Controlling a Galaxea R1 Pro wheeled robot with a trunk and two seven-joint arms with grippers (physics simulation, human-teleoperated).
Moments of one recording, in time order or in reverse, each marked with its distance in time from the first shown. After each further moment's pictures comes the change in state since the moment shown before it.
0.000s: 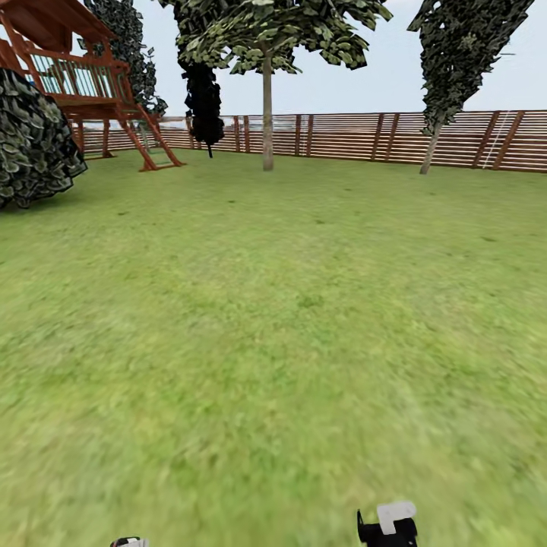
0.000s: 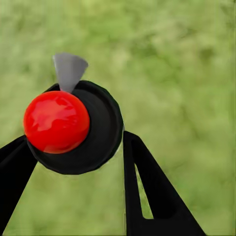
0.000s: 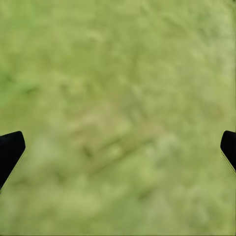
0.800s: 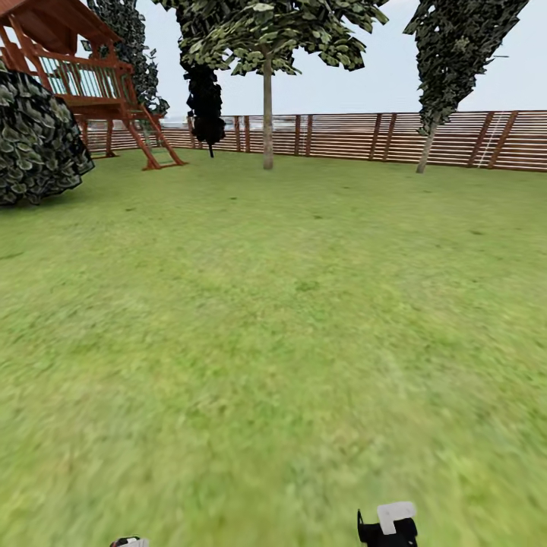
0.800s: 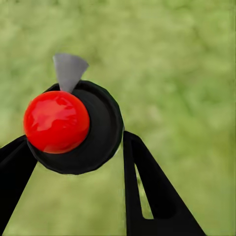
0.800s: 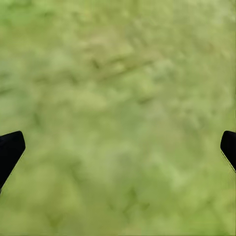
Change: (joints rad) left arm 0.000 0.001 0.000 0.000 0.000 0.001 0.000; right arm 0.000 -0.001 -0.001 0.000 0.001 0.000 0.000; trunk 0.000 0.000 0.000
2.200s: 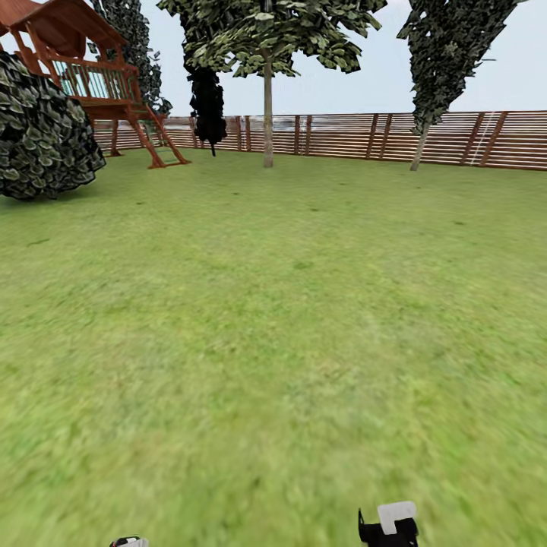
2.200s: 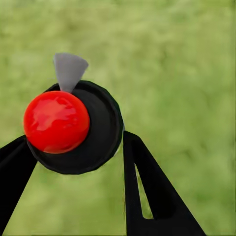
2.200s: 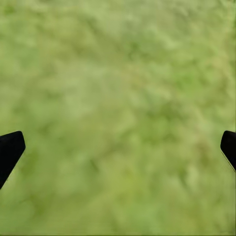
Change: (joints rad) left arm 0.000 0.001 0.001 0.000 0.000 -0.001 0.000; right arm 0.000 -0.002 -0.001 0.000 0.000 0.000 0.000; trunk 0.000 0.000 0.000
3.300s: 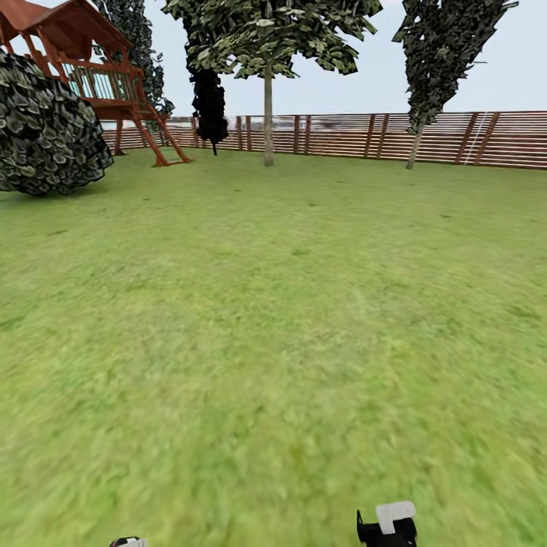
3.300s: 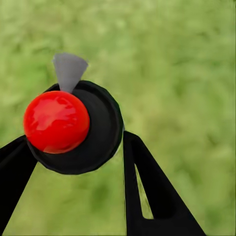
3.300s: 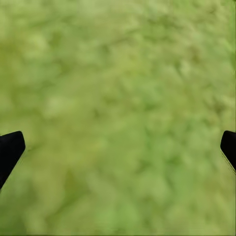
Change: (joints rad) left arm 0.000 0.000 0.000 0.000 0.000 0.000 0.001; right arm 0.000 0.005 0.001 -0.001 -0.002 0.000 -0.001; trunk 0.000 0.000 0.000
